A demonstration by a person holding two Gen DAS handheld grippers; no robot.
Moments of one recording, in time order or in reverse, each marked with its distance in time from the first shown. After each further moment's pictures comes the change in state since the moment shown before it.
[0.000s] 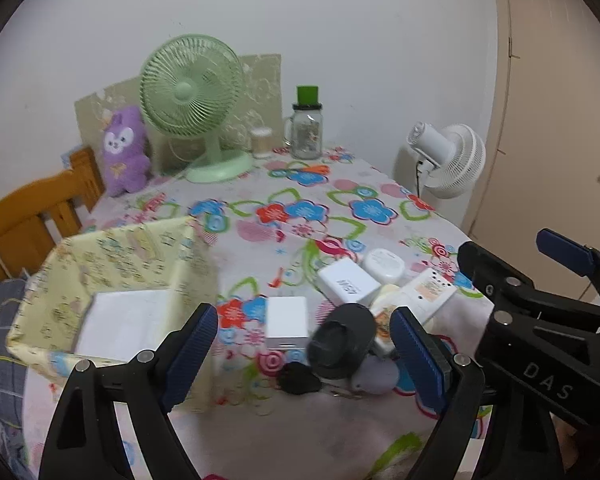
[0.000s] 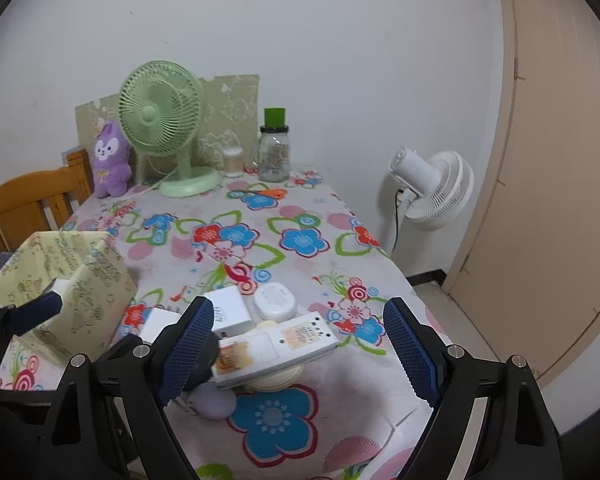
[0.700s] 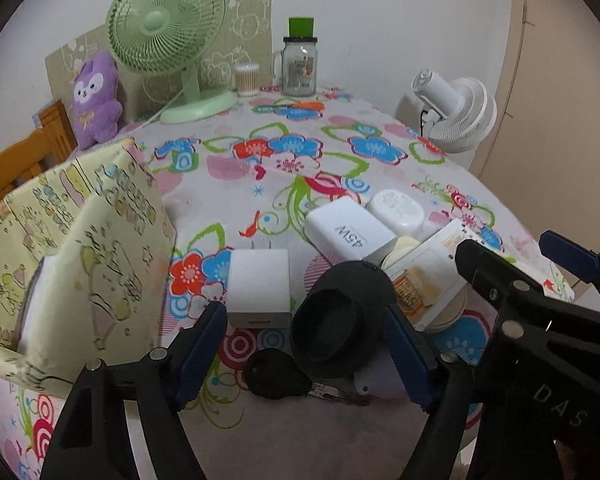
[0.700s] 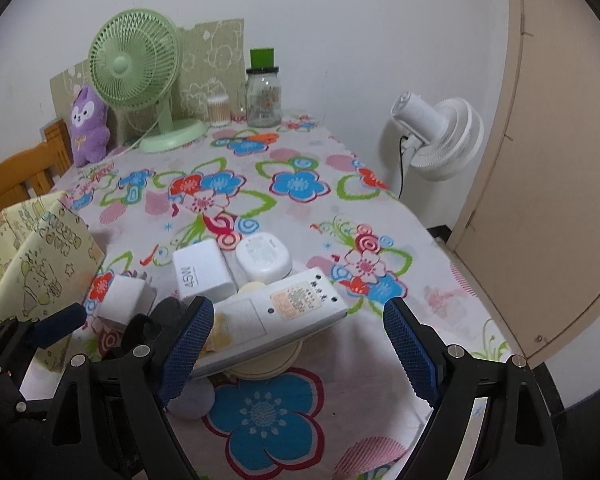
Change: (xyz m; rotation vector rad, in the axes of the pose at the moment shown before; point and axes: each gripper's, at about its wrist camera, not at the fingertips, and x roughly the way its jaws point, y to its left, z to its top) left arm 0.070 -0.004 -0.019 -0.017 0.158 -0.022; right arm 0.064 -0.004 -0.025 0.035 0.171 0.006
